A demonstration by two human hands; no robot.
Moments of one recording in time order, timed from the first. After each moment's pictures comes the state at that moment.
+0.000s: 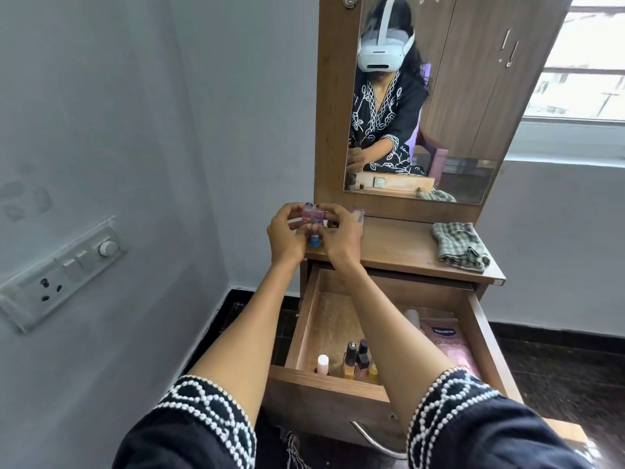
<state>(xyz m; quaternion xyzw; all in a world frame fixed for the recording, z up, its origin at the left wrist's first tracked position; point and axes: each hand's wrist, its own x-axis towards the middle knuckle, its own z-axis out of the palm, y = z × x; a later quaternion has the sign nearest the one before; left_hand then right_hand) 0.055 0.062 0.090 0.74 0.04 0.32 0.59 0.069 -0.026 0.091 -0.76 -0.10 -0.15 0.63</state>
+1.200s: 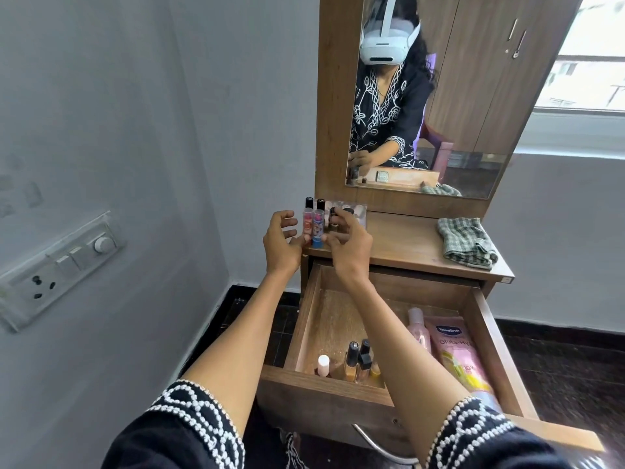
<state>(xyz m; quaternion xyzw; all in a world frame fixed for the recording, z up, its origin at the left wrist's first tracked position) 0.061 0.073 0.057 0.75 0.08 0.29 0.58 0.067 -0.038 0.061 -0.75 -0.09 -0.16 0.64</state>
